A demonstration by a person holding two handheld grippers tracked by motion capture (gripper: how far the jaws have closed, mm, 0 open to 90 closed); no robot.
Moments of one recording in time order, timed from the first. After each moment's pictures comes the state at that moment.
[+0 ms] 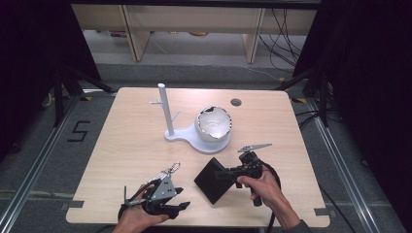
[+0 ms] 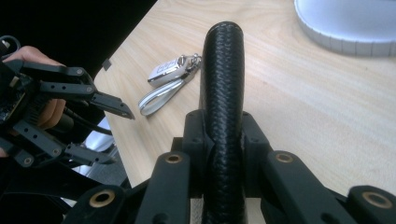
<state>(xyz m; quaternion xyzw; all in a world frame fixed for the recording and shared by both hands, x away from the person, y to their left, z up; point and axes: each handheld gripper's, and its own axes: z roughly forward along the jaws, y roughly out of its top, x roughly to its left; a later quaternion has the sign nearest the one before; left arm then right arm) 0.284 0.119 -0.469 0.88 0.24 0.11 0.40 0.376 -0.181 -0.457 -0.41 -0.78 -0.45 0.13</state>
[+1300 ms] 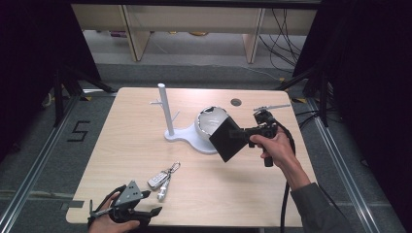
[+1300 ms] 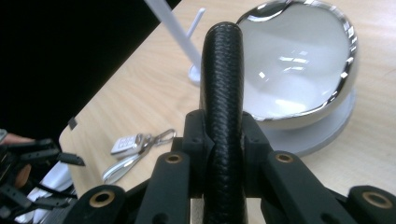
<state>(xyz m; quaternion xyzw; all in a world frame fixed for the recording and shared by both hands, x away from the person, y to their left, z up) 0.267 0.192 -0.483 0.84 0.35 0.11 0.40 0.451 -0.212 -0.380 -0.44 -0.77 -0.46 0.04</state>
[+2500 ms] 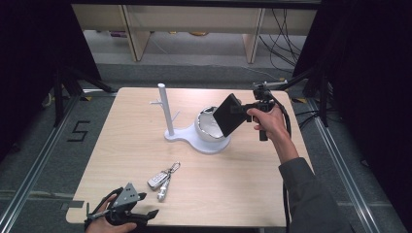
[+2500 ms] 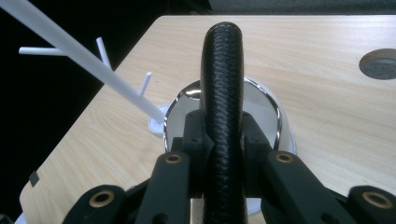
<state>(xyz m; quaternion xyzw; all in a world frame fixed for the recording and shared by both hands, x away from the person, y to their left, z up) 0.264 0.201 -0.487 0.85 0.34 0.11 0.38 0.520 -0.209 -0.360 -0.50 -0.74 -0.45 0.00</state>
